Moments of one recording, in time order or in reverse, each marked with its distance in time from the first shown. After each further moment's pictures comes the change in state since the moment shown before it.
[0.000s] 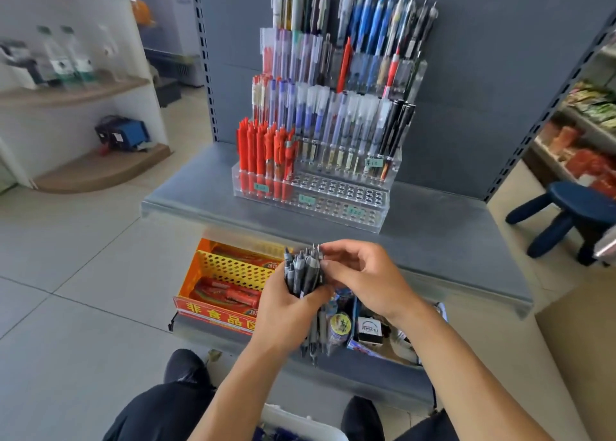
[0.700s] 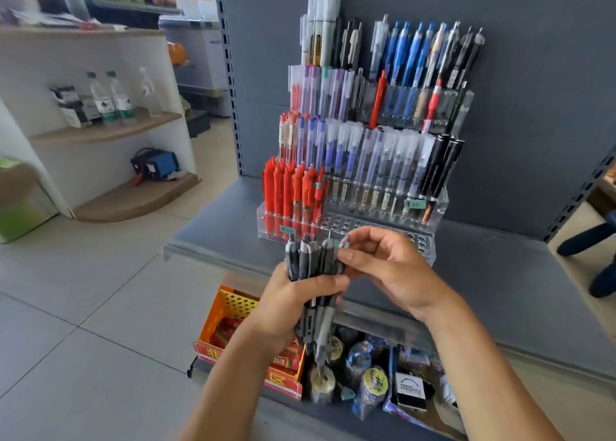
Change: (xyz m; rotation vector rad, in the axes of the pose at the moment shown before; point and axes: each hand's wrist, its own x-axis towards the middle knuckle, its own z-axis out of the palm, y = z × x) left_hand 0.083 0.033 -0.040 -0.307 -0.267 -0.070; right_hand 0.084 -0.029 -0.012 0.356 -0.126 -0.058
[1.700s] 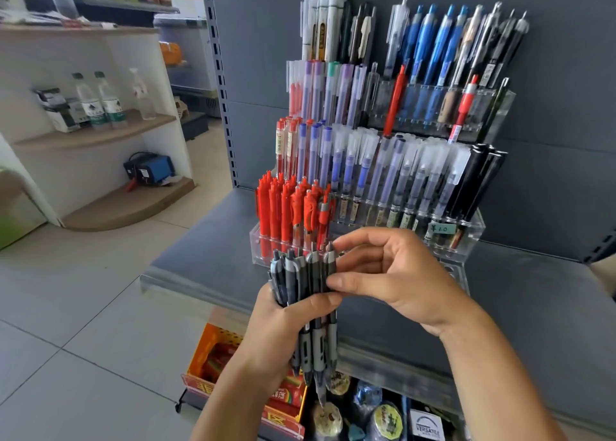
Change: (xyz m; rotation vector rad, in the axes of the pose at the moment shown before) left_hand 0.037 -0.007 -0.020 0.045 0.106 0.088; right_hand 0.041 -0.019 0.002 -0.228 -0.021 -0.035
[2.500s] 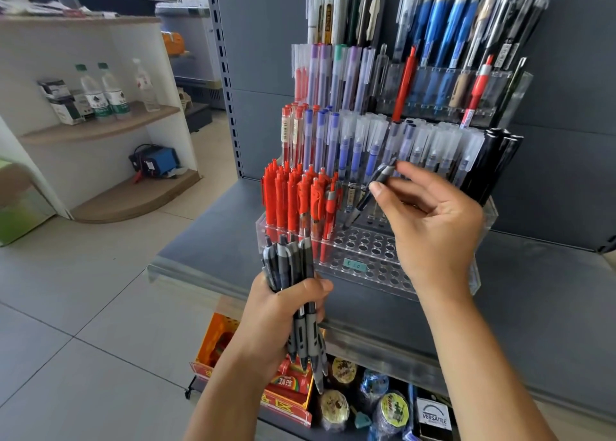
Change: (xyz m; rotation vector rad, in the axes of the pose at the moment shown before) left_hand 0.005 -0.012 -0.021 0.007 0.078 -0.093; right_hand 0.028 0.008 0.009 -0.156 0.816 -0.494
